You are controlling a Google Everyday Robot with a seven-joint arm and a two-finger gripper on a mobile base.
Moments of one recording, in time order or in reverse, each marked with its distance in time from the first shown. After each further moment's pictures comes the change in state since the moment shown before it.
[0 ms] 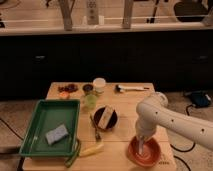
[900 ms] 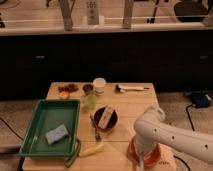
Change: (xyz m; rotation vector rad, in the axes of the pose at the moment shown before) arm -0.057 0.018 0.024 -0.030 -0.019 -0.097
